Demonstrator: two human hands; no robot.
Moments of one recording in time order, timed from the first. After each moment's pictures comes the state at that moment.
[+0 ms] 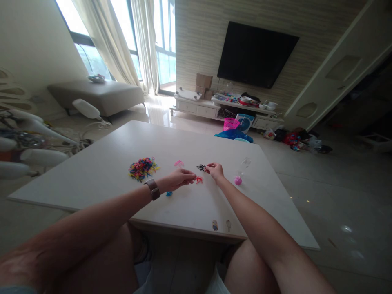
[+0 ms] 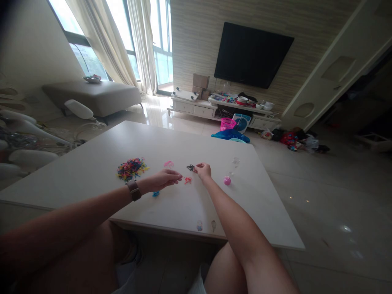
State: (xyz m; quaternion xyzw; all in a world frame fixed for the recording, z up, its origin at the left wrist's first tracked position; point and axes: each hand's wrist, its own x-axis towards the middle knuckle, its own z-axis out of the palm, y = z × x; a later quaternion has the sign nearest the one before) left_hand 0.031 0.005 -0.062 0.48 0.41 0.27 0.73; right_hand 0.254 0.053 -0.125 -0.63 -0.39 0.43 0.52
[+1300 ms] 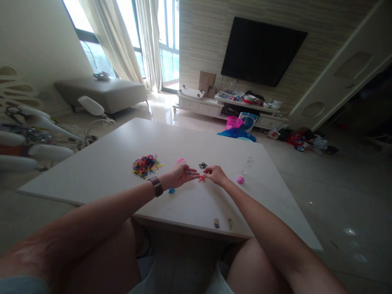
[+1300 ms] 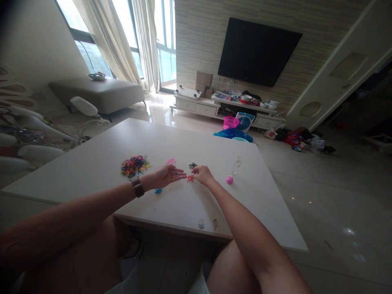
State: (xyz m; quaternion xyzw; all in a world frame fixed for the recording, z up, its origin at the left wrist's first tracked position) left_hand 0.035 0.012 -0.058 0.22 0.42 0.34 0.81; right_hand 0.255 0.018 -0.091 -0.56 -0.70 0.30 0.32
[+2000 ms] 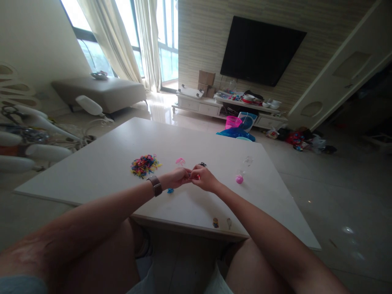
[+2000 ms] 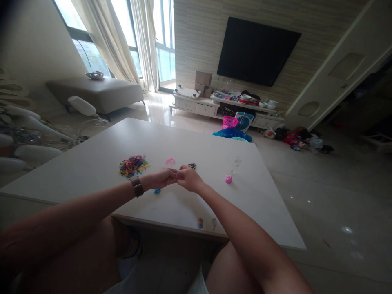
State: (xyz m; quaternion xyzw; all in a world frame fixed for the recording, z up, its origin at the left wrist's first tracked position) left_hand 0.032 0.015 -0.080 0.36 0.38 0.27 0.81; right_hand 0.209 -0.009 -0.073 -0.41 -0.83 0.25 0.29
